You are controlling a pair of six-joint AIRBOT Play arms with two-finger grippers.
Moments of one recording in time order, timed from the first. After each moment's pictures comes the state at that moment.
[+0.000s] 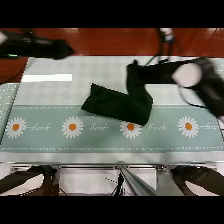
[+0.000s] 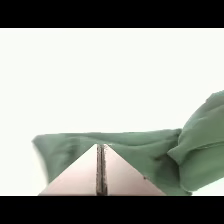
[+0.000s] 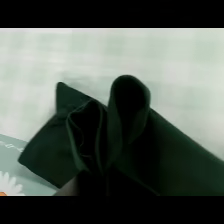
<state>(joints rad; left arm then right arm) -0.05 -1.24 1.47 0.91 -1.09 -1.29 0.51 -1.24 1.25 -1.36 0.77 1.89</state>
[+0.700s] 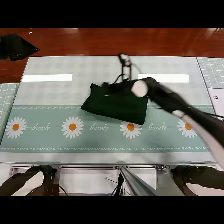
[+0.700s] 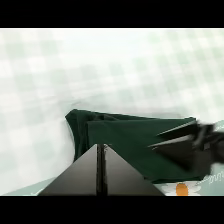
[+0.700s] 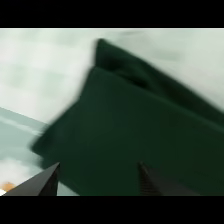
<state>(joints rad) 0.13 -1.08 1.47 0.93 -1.27 -1.29 0.58 -1.44 1.25 -1.28 0.71 1.86</state>
